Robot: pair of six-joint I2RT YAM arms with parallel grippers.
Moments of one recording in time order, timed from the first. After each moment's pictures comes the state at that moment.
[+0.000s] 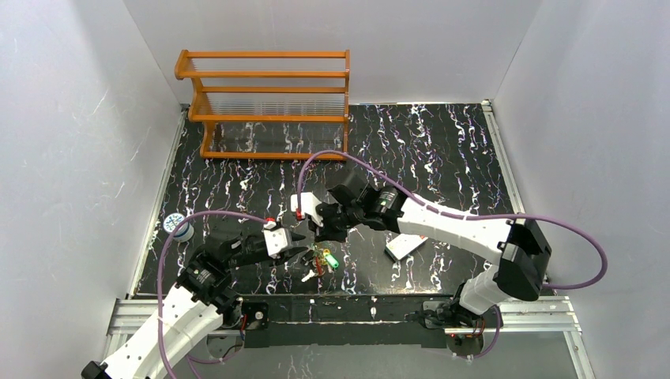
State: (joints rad) left arm -0.60 0.42 0.39 -0.25 0.64 0.39; right arm 1.09 1.50 1.22 -0.46 -0.43 -0.41
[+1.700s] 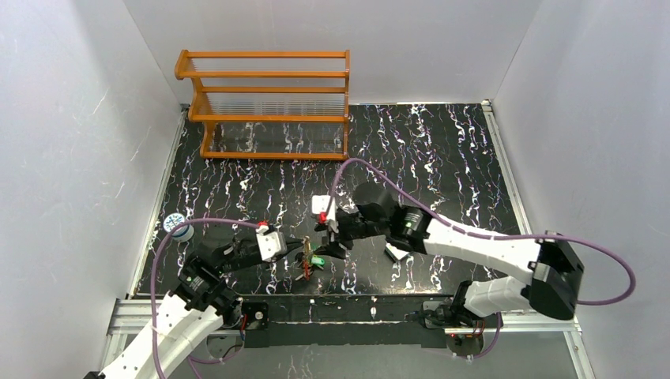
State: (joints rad) left arm -0.60 0.35 0.40 -0.29 0.63 0.38; right arm 1.11 1.34 0.97 -0.14 -0.46 -0.27
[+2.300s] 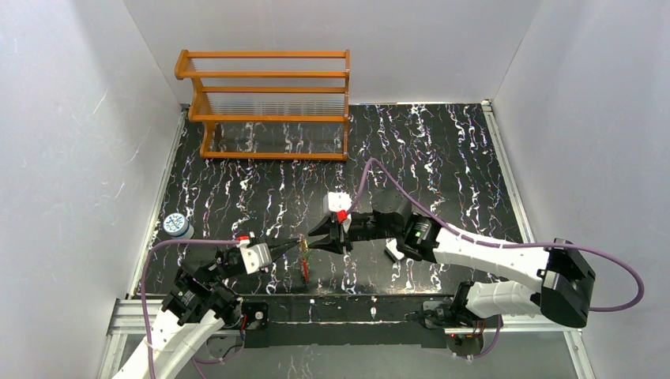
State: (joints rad) left arm -0.60 0.15 0.37 -0.21 0.63 0.35; right arm 1.11 1.20 0.80 0.26 -0.53 -0.13
